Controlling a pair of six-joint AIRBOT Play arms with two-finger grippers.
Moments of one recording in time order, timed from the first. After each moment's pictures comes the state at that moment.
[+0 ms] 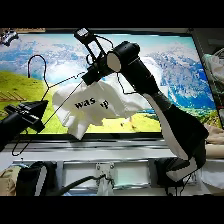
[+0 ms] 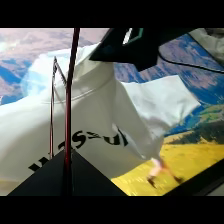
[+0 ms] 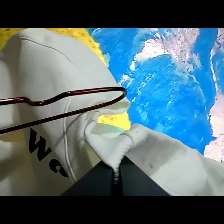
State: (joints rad) left arm 0.11 -0.26 0.68 -2.34 1.01 2.10; right arm 0.70 -1.70 2.02 -1.47 1.25 1.48
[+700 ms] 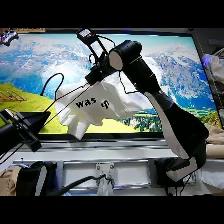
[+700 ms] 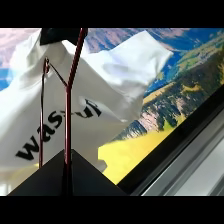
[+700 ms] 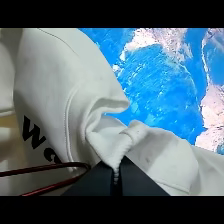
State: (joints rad) left arm 0.11 -0.26 0.85 -2.35 1.27 2.27; right arm 0.69 -1.70 2.02 -1.47 1.29 1.47
